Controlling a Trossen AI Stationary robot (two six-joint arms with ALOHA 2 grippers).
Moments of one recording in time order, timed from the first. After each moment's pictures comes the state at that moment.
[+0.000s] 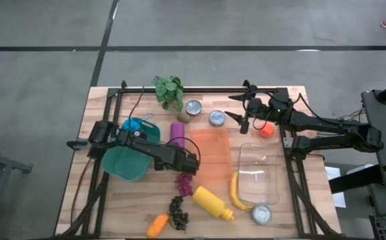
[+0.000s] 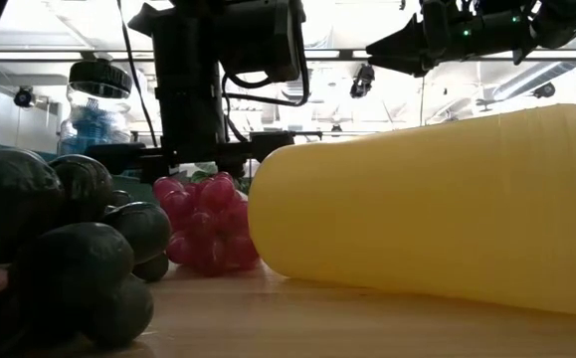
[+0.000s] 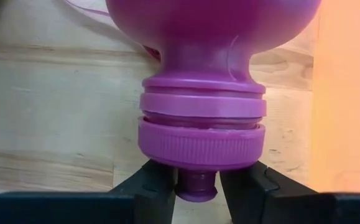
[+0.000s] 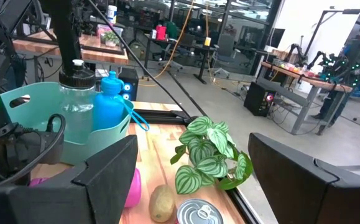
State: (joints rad) left arm -0.21 2.01 1.34 -0.87 -0.25 -1.86; right arm -0.39 0.97 0.55 0.40 -0.11 -0.18
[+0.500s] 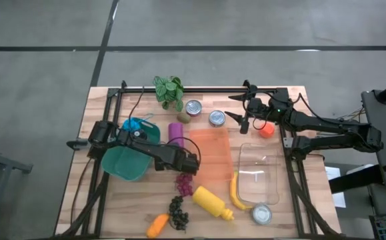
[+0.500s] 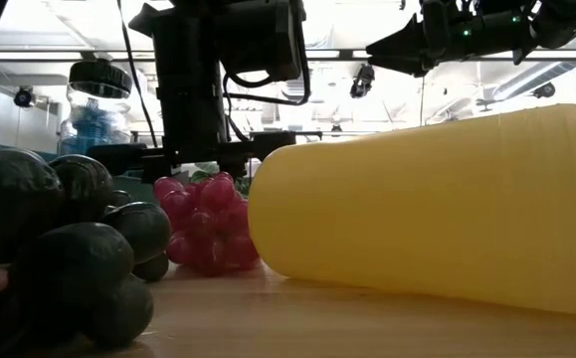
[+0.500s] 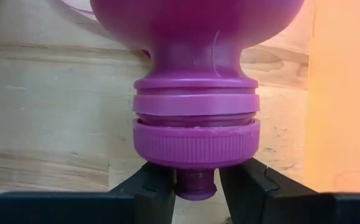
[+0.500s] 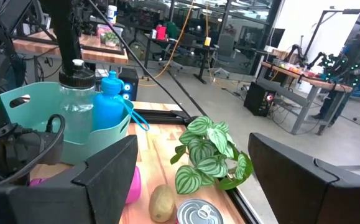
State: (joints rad) left arm -0.21 2.01 1.34 -0.86 -0.25 -1.86; right arm -0.39 0.97 0.55 0.40 -0.11 -0.18
